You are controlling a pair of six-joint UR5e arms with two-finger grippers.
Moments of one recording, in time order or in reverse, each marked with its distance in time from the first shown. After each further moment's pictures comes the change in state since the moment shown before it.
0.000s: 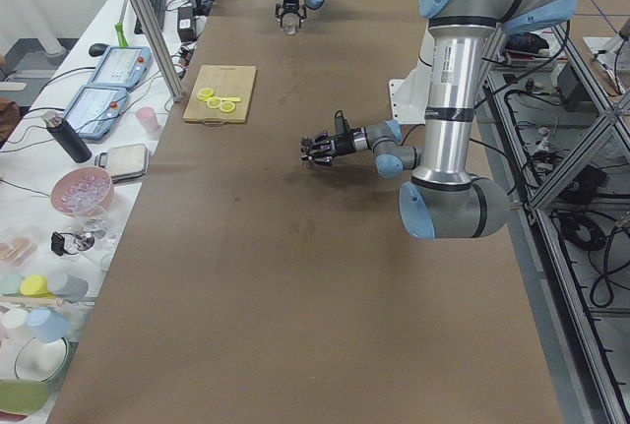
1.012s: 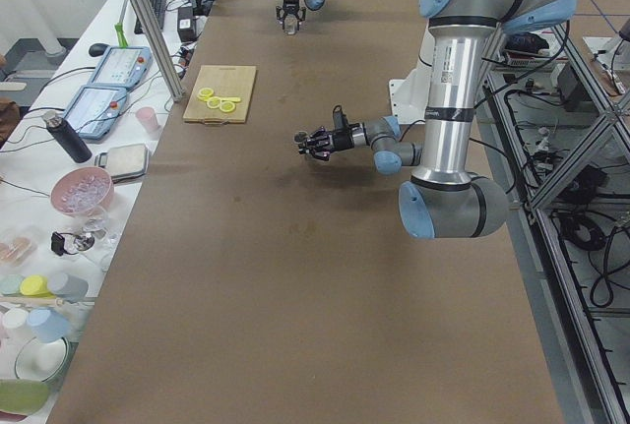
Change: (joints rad) left arm -0.015 -0.005 -0.029 -0.001 0.024 0.034; right arm -0.006 0.000 0.002 0.000 -0.008 0.035
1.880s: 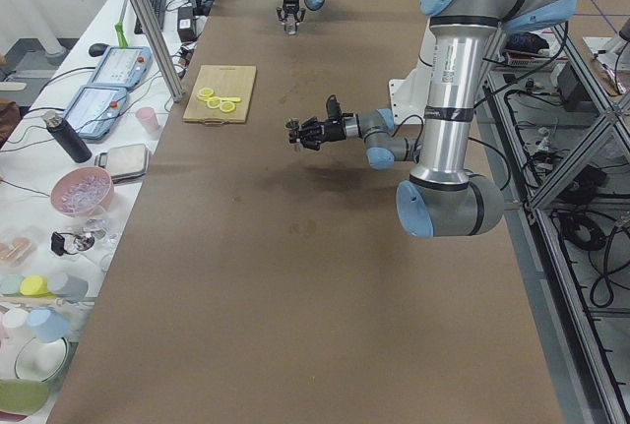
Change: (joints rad) left arm -0.051 -0.048 0.001 -0.124 0.023 0.267; right arm 0.000 0.000 0.006 0.001 0.001 0.018
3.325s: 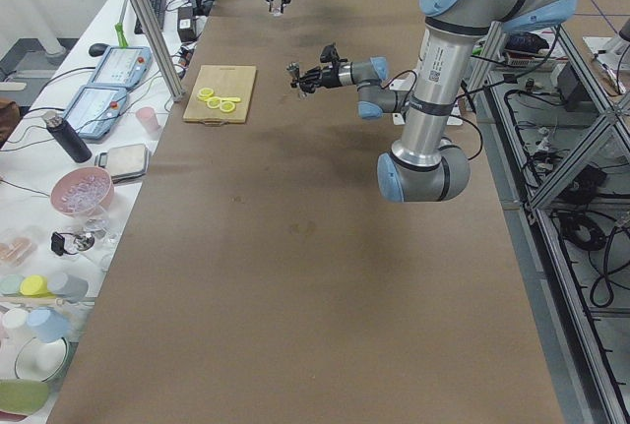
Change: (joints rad) left arm -0.013 -0.327 0.055 -0.080 -0.231 0.465; right arm 0.100 -0.011 0.401 -0.265 0.019 0.156
